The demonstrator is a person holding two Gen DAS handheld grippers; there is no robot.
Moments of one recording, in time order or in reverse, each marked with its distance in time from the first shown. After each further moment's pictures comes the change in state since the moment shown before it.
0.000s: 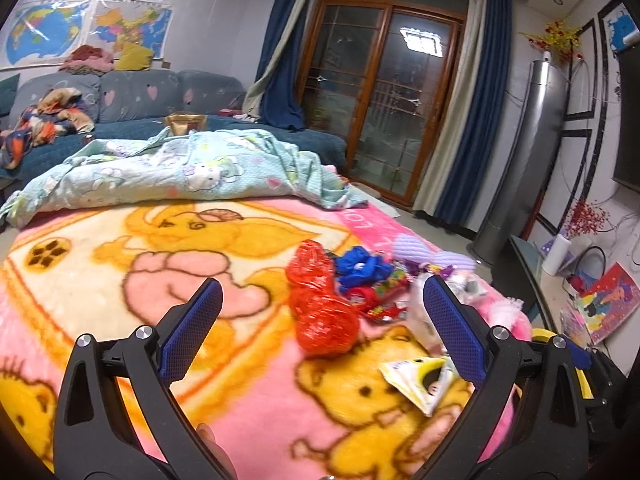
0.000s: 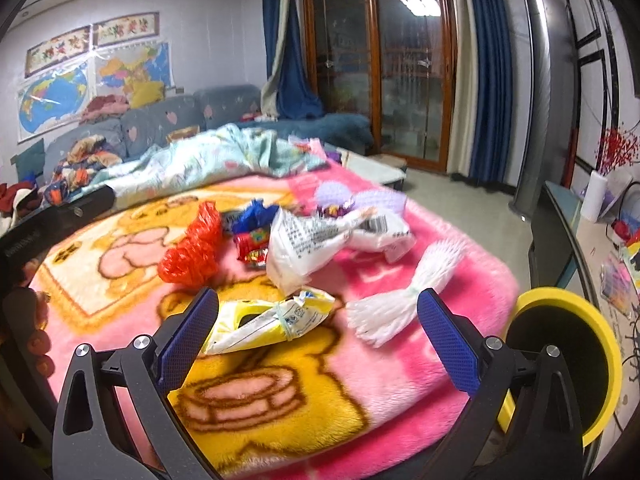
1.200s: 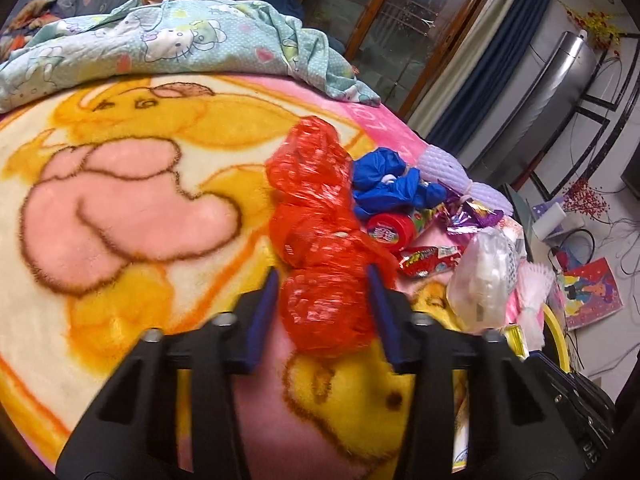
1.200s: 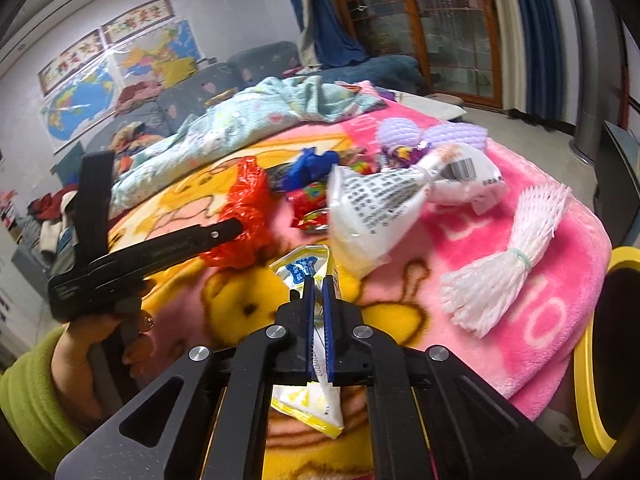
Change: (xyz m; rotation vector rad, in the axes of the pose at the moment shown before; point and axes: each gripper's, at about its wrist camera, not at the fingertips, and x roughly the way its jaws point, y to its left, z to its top) left arm 0.113 0.021 -0.032 -0.125 0.381 -0.110; right arm 0.052 0.007 -0.002 0.074 0.188 0.264
